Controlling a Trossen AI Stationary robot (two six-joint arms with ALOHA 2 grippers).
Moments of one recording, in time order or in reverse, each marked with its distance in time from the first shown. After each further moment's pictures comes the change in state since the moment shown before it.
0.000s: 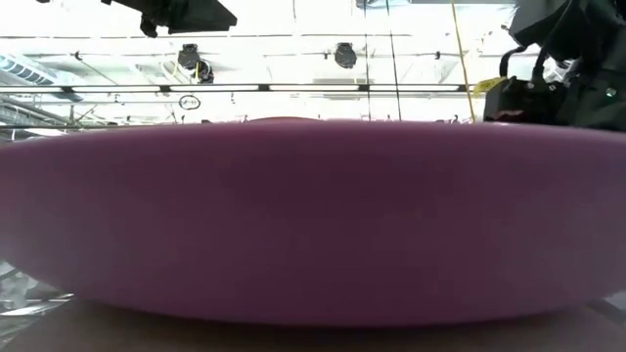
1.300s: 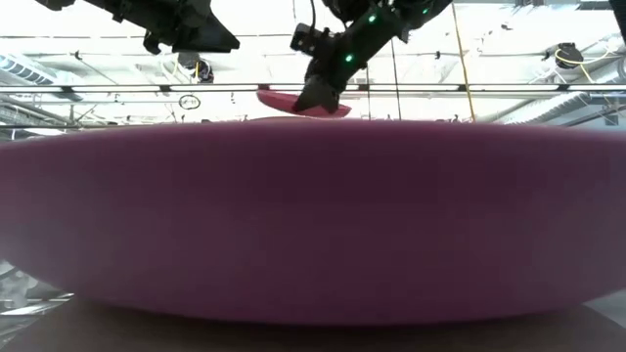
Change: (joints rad) left arm 0.083 0.019 0.000 -0.072 0.001 -0.100; right arm -0.516 0.534 0.897 0.204 0.242 -1.023
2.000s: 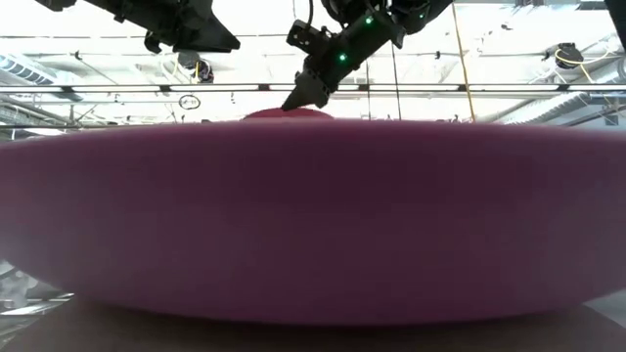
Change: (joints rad) left arm 0.010 0.000 0.000 0.008 0.002 0.026; right arm -0.018 0.009 0.004 0.062 -0.089 0.058
